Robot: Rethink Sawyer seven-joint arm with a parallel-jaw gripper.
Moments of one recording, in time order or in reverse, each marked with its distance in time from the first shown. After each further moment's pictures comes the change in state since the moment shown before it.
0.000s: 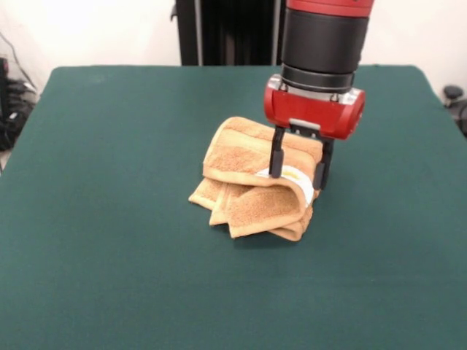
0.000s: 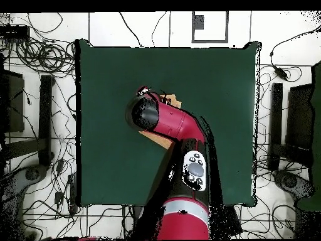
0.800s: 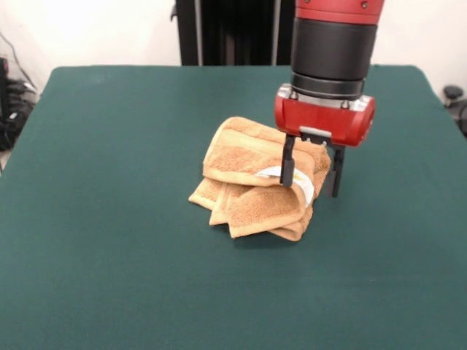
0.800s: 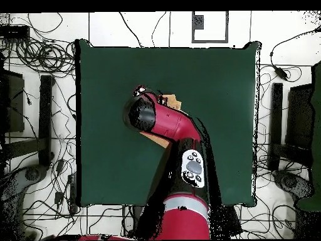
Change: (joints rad) arm -0.010 0.003 0.044 0.019 0.000 -0.069 0.000
